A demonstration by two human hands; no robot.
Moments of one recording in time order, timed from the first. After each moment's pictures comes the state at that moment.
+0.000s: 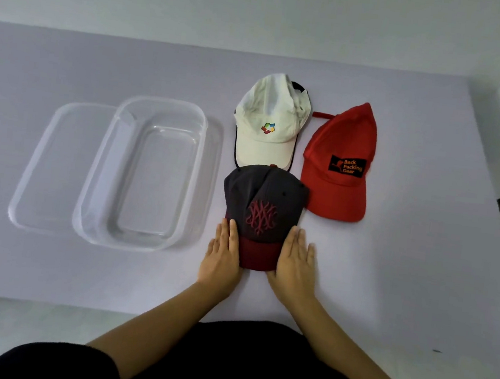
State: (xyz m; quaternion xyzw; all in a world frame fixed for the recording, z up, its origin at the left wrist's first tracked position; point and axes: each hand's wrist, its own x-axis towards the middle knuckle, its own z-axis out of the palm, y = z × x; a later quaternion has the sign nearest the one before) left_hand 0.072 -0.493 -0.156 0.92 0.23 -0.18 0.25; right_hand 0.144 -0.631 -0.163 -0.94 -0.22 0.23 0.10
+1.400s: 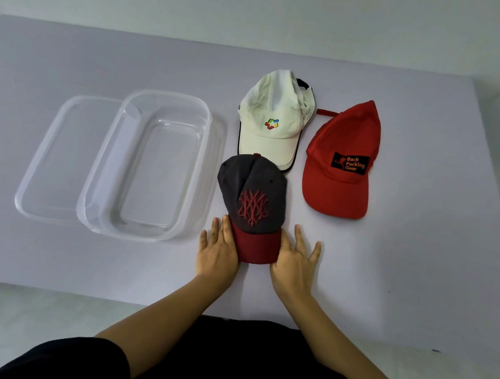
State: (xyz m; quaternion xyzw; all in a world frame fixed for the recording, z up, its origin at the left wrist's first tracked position) left_hand 0.075 -0.496 -0.156 0.92 0.29 -0.20 0.17; right_hand 0.140 -0.627 -0.157 -0.96 -0.20 0.16 0.14
